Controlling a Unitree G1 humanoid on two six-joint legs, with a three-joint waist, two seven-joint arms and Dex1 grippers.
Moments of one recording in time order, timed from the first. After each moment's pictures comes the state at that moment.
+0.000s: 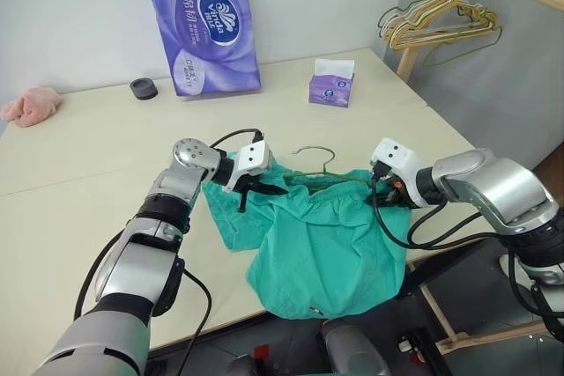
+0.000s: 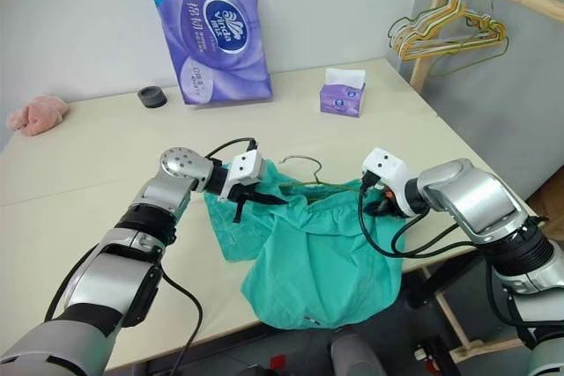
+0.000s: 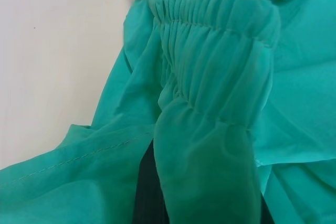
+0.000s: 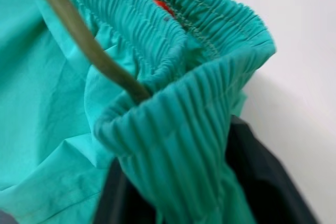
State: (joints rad) left arm -0.92 0.47 -0.23 0.87 0.02 -0.18 -1.44; right arm -0.77 -0.82 0.41 -0.23 0.34 1.21 0.81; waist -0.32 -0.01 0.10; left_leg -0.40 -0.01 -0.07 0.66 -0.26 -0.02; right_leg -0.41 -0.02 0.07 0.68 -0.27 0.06
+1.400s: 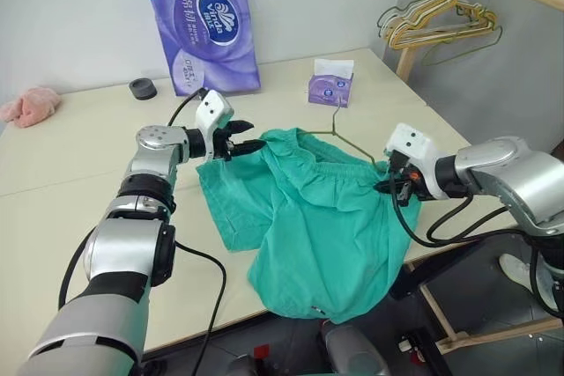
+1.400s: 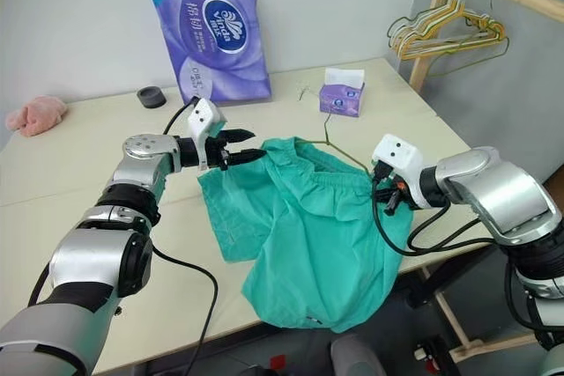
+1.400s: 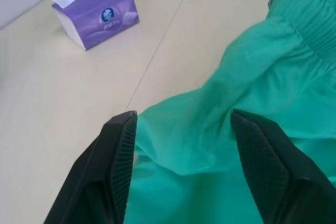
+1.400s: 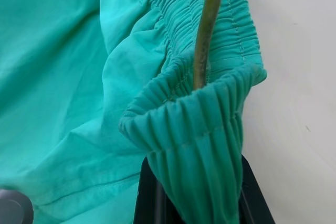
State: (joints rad) left arm -1.09 0.50 0.03 1.18 -0.07 -0.09 -1.17; right arm -0.75 -0.90 0.26 -0.34 0.40 1.22 0.87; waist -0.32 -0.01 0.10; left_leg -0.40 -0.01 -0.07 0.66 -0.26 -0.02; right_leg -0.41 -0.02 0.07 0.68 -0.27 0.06
